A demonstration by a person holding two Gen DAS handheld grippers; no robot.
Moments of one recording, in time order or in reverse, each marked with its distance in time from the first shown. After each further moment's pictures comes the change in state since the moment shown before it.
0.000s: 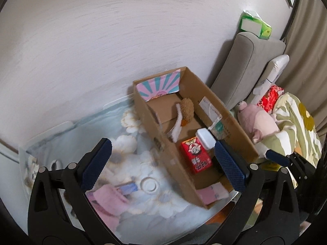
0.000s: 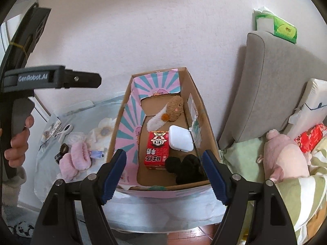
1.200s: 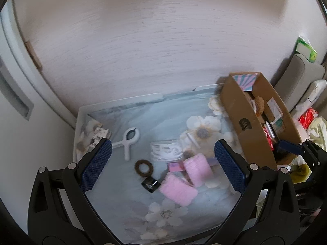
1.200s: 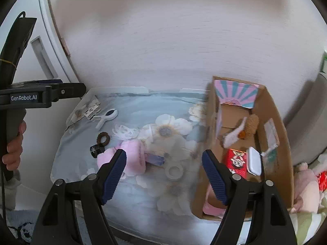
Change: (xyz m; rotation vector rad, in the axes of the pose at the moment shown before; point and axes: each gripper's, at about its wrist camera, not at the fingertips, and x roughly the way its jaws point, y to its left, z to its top) left arm -0.068 0.153 -0.075 -0.211 -0.019 0.282; right arm 0.045 0.138 0.021 -0.239 0.068 0.171
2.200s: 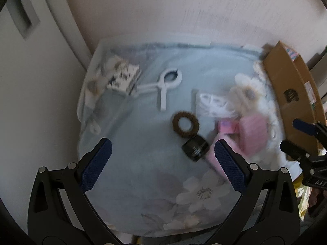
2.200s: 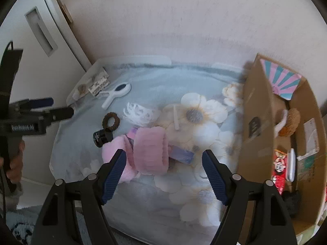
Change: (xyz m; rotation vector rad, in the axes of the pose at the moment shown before) left arm 0.079 0.084 -0.087 -0.178 0.235 0.050; right arm 0.089 0.032 0.001 -0.037 0.212 0.074
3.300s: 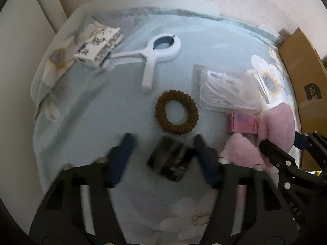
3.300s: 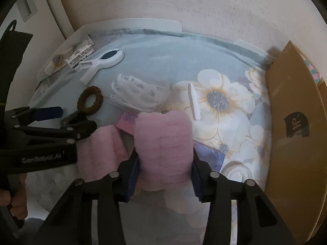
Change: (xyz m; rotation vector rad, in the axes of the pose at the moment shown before) left arm 0.076 -0.018 -0.013 -0.080 0.073 -0.021; right arm 0.083 0.030 -0.004 -0.030 0.089 -0.138
